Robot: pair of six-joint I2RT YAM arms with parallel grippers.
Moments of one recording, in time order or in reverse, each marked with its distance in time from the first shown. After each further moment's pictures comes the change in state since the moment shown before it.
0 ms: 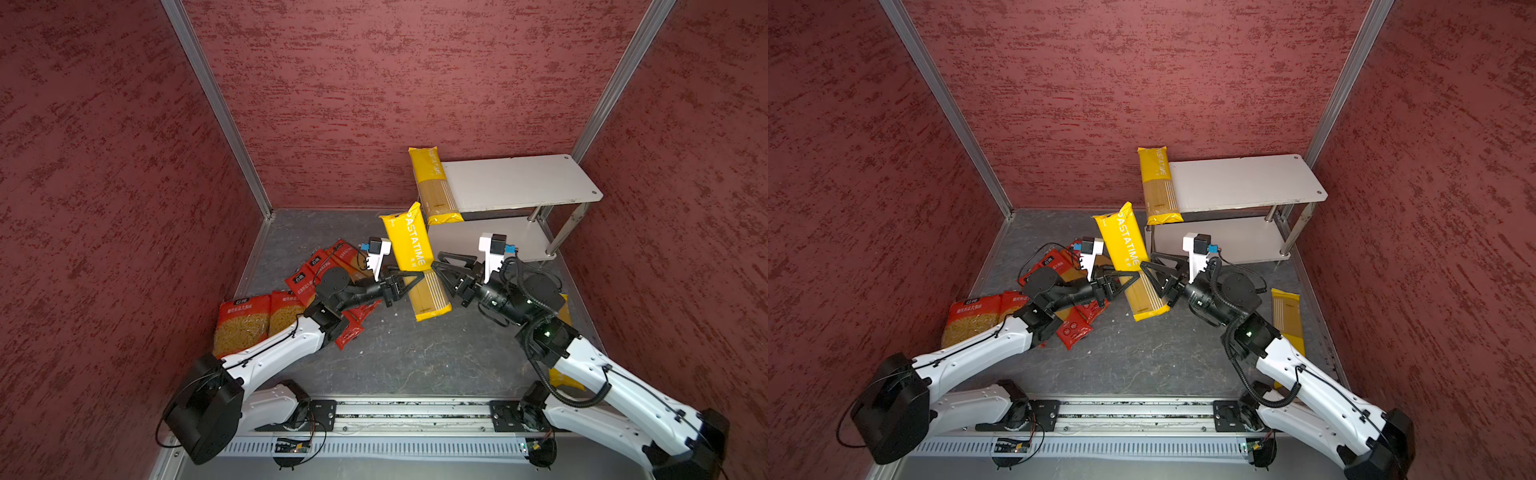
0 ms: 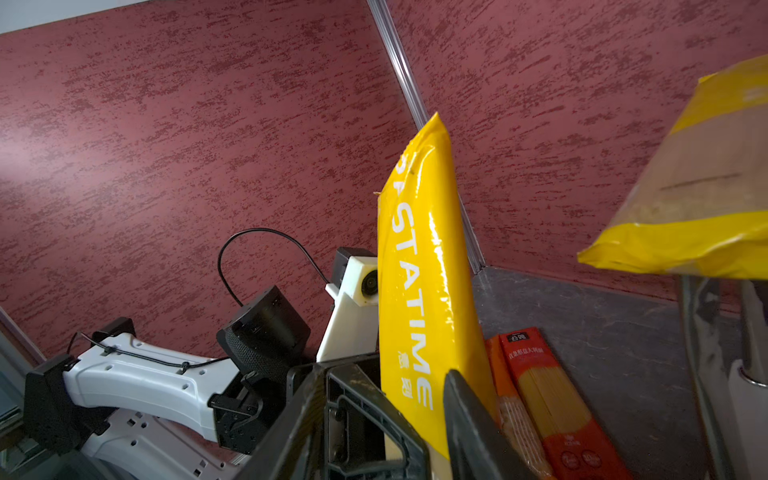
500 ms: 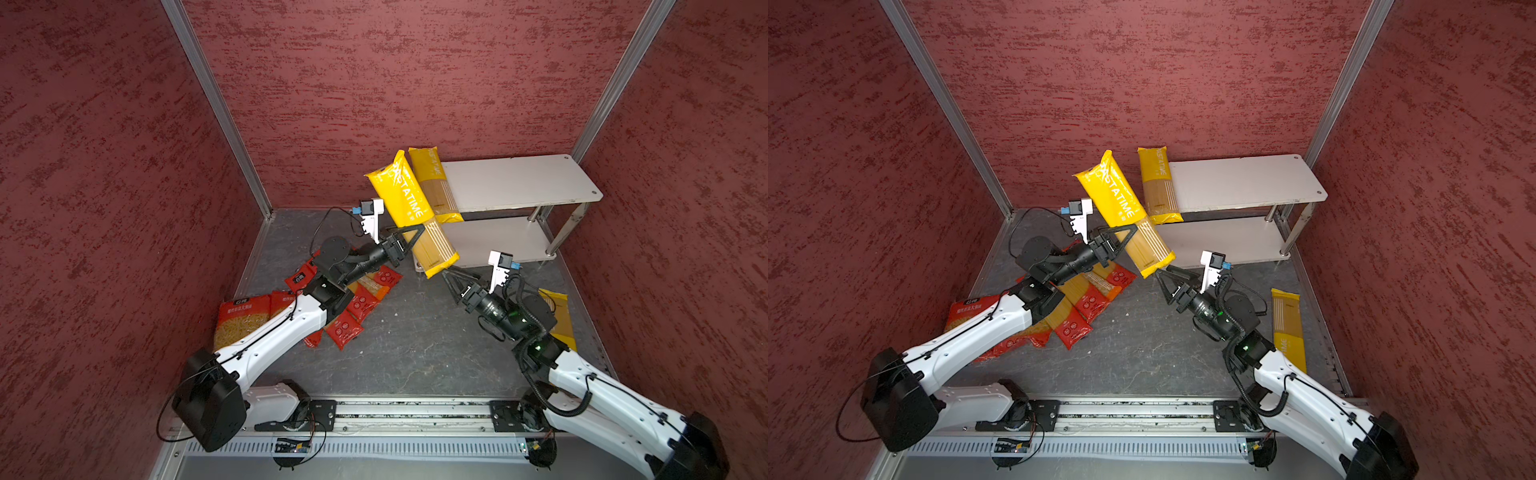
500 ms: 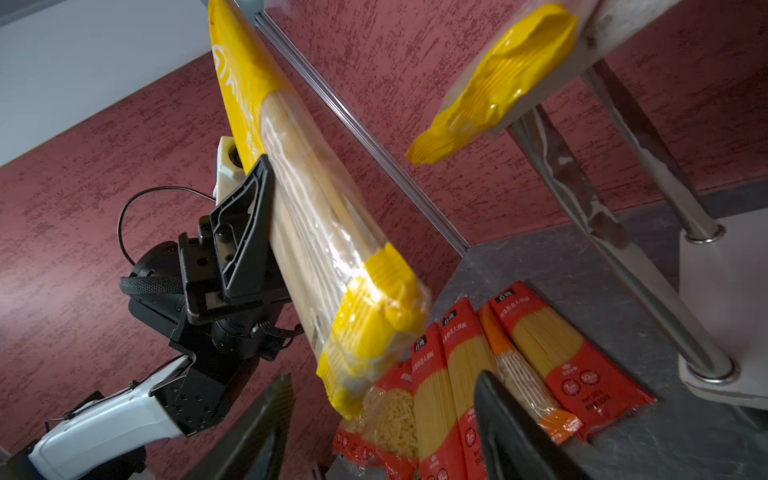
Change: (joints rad) left arm 0.014 0.091 0.328 -0.116 -0.195 -0.048; right arm -0.028 -0.023 -0.263 0.256 0.101 0.320
